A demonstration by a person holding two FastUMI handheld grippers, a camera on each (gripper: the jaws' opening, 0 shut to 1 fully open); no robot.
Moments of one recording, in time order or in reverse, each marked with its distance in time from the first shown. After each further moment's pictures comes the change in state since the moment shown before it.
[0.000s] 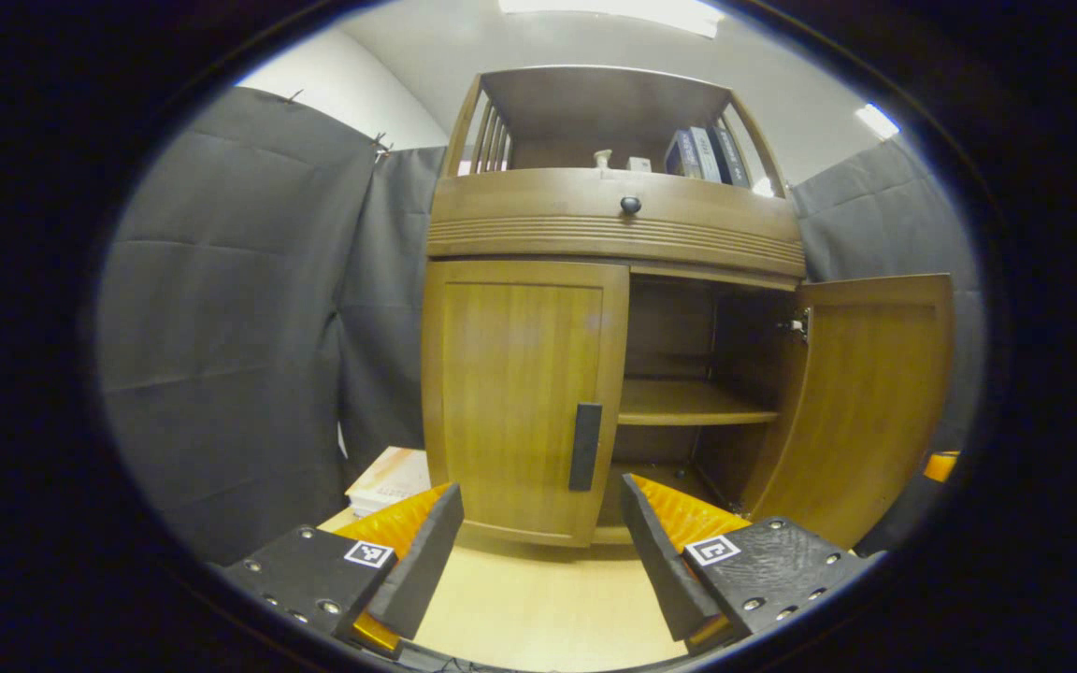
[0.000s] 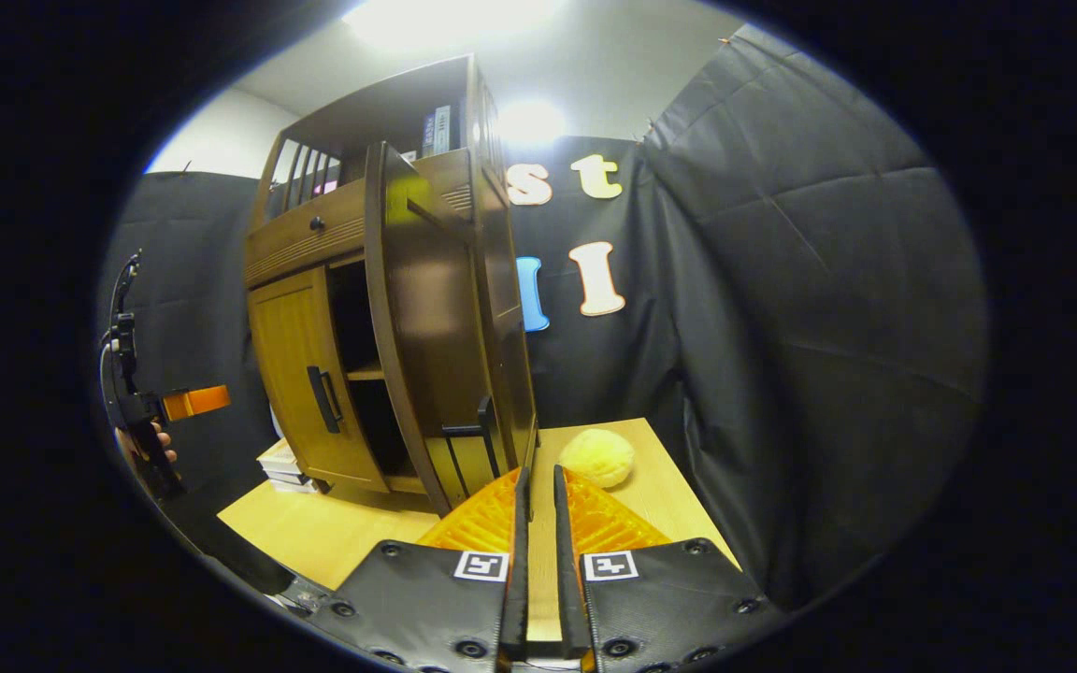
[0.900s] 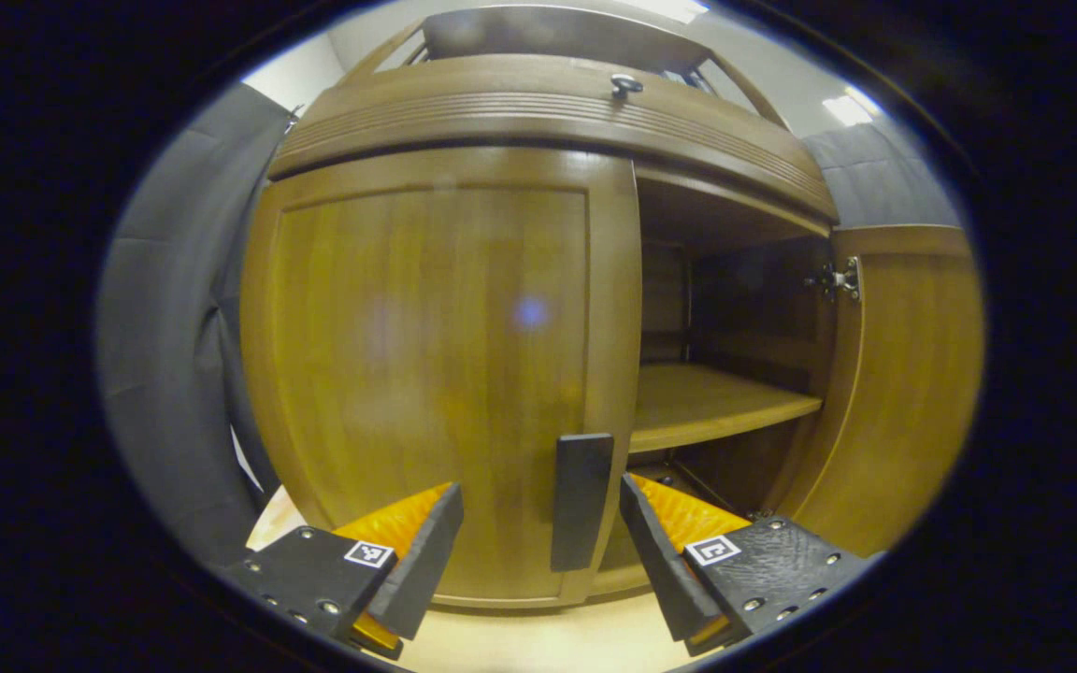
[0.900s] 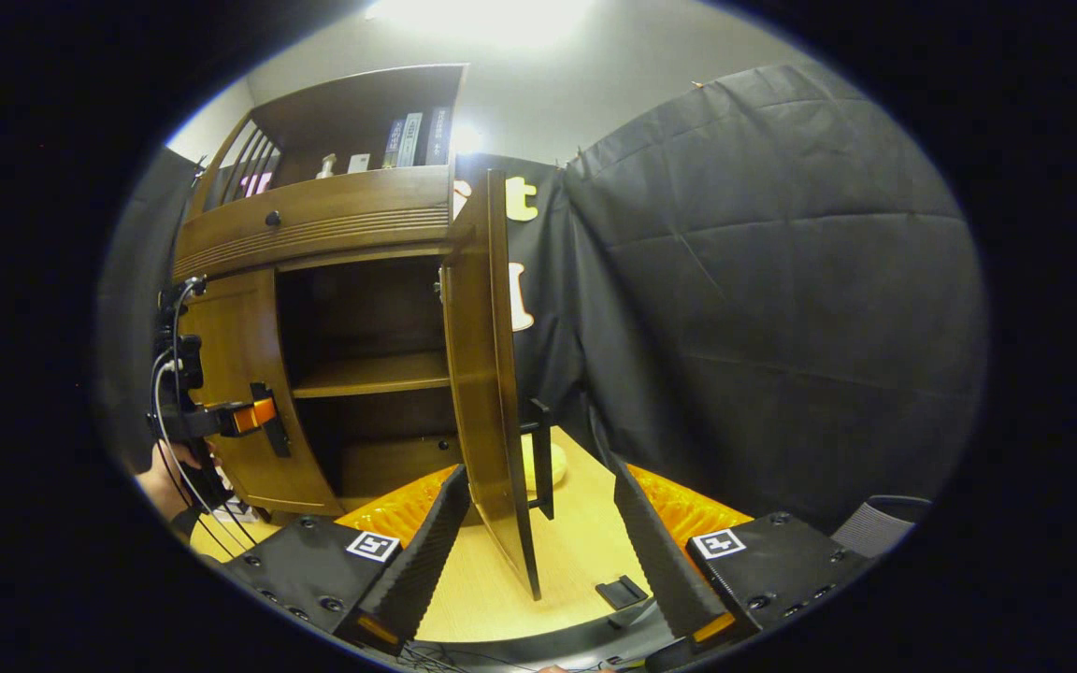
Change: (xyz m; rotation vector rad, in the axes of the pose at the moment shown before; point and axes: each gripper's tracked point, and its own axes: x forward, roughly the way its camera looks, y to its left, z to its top) left arm 0.207 -0.038 -0.050 0.052 0.047 -0.256; right arm -0.038 0.059 0.011 0.006 -0.060 -0.393
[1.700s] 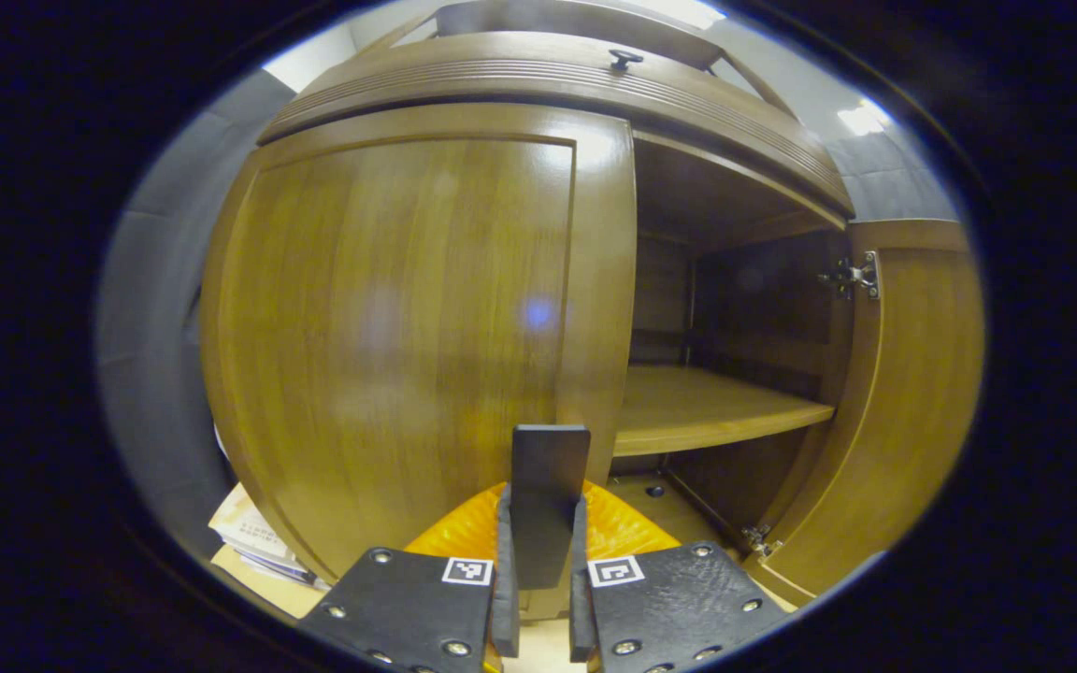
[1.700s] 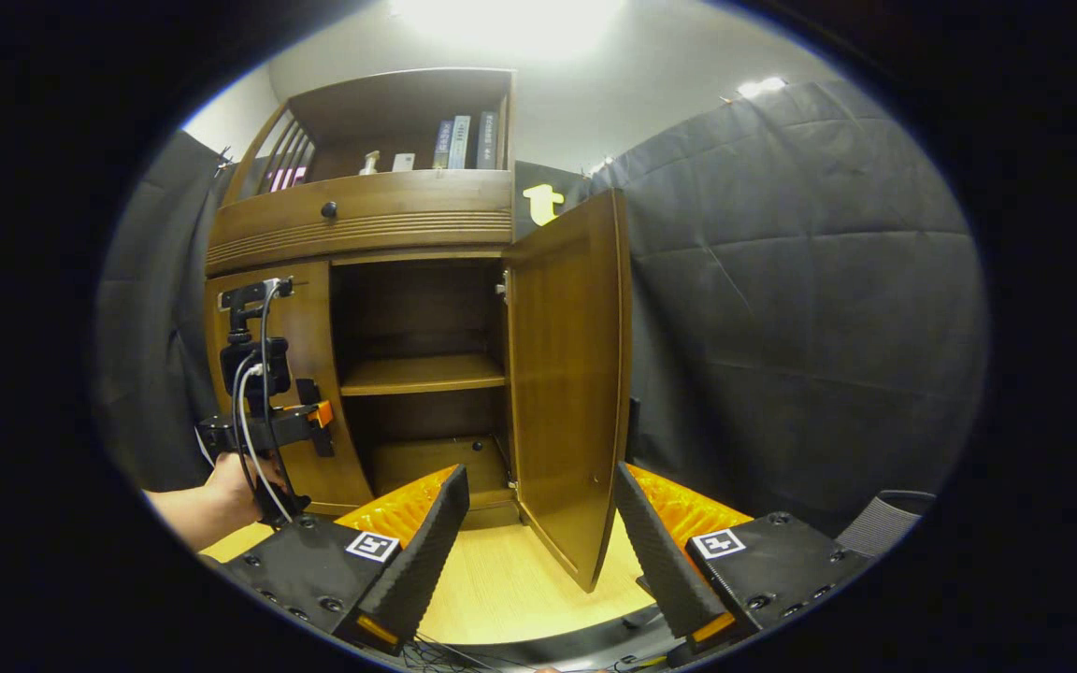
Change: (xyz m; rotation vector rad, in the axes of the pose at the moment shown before) left arm 0.028 -0.018 -0.012 -0.050 -0.022 -0.008; right arm -0.023 0.073 -0.009 -0.069 -0.025 0.068
